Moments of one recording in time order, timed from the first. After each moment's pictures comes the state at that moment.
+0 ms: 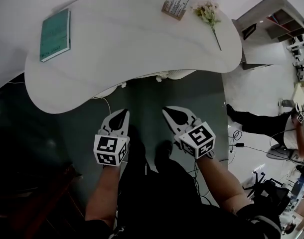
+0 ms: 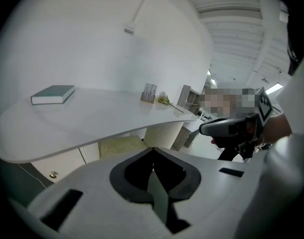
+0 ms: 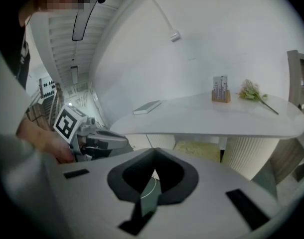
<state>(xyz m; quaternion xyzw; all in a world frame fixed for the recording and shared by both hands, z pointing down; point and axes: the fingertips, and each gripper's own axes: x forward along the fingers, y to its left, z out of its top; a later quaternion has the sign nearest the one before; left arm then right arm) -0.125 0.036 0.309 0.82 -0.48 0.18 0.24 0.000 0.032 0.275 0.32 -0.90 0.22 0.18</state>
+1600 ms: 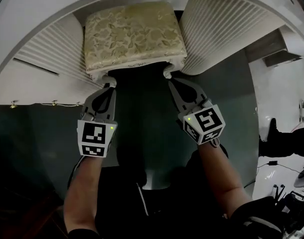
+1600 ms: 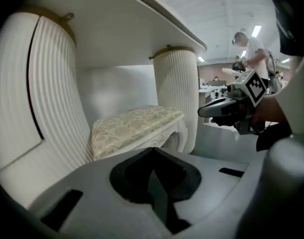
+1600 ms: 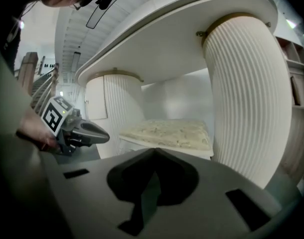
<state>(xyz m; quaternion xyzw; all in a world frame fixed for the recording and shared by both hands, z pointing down) -0.135 -0.079 0.683 0.83 -0.50 0.25 0.05 0.036 -0.099 0.670 0.41 -0.90 0.09 0.10</state>
